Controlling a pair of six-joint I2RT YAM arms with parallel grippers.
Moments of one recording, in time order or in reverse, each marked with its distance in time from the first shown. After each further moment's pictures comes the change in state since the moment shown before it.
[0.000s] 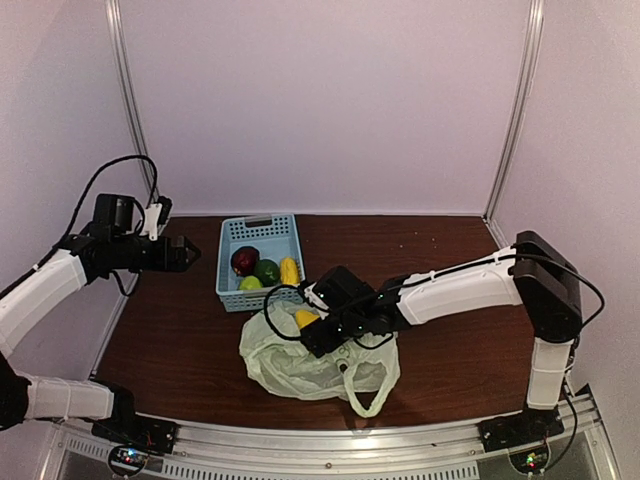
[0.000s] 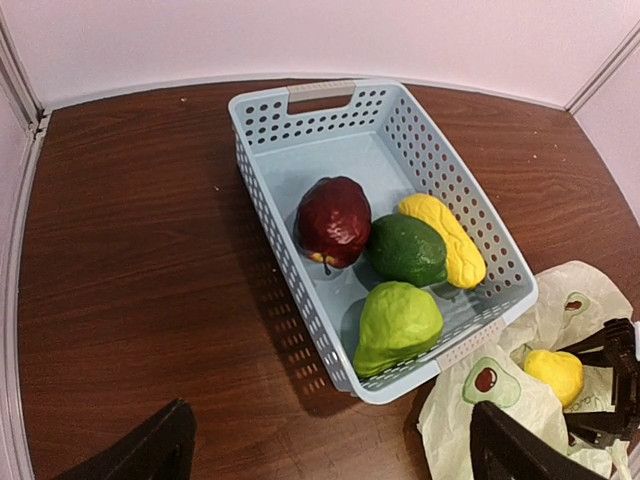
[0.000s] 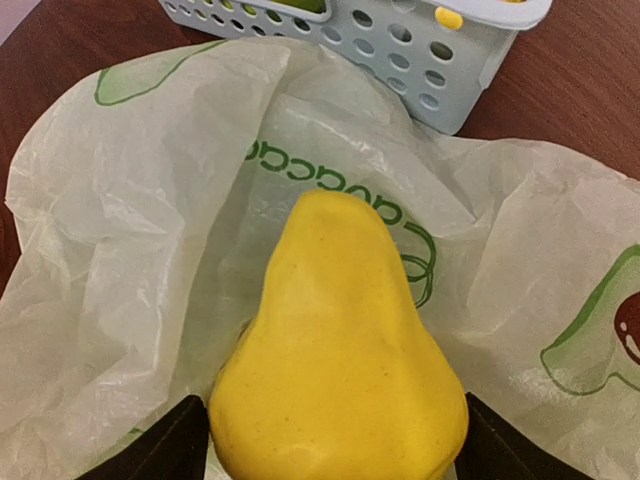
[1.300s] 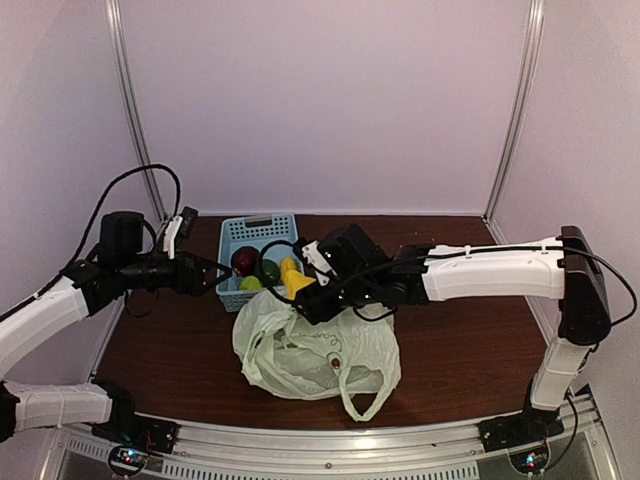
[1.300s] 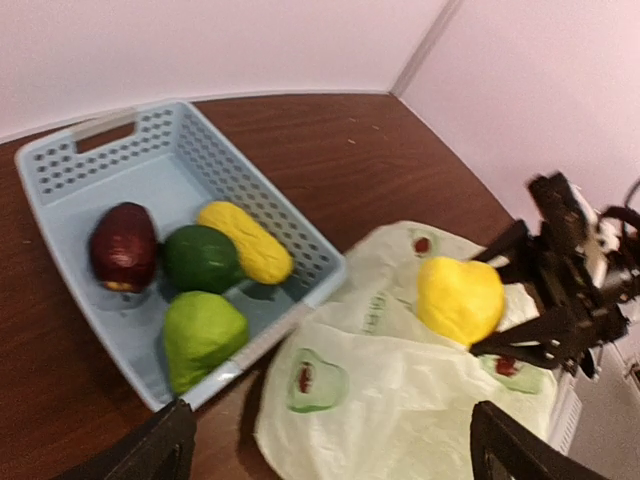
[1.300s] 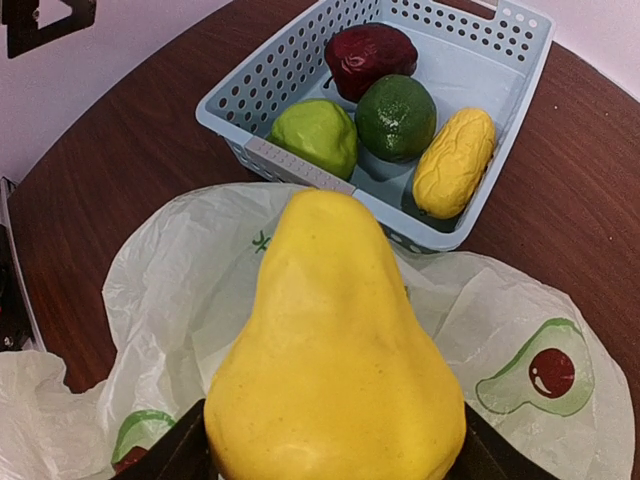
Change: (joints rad) left arm -0.106 -0.106 -0.150 0.207 0.300 -0.066; right arm 0.002 -0.150 0.126 -0.094 0.028 -0.034
